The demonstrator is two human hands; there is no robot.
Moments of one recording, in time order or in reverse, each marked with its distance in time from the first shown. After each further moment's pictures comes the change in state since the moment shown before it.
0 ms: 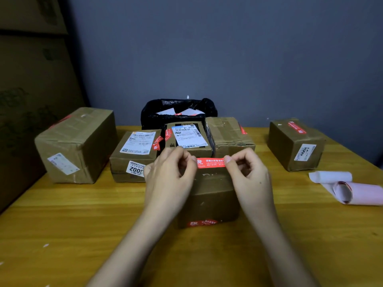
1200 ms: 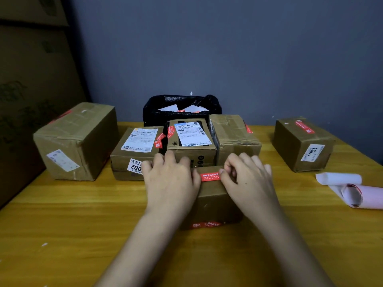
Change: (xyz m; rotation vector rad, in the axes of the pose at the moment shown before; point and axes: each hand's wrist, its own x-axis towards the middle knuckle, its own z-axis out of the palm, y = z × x) left_hand 0.003 0.000 0.006 0.769 -0.115 0.046; right_hand 0.012 0.006 0.003 -0.711 -0.252 -0.238
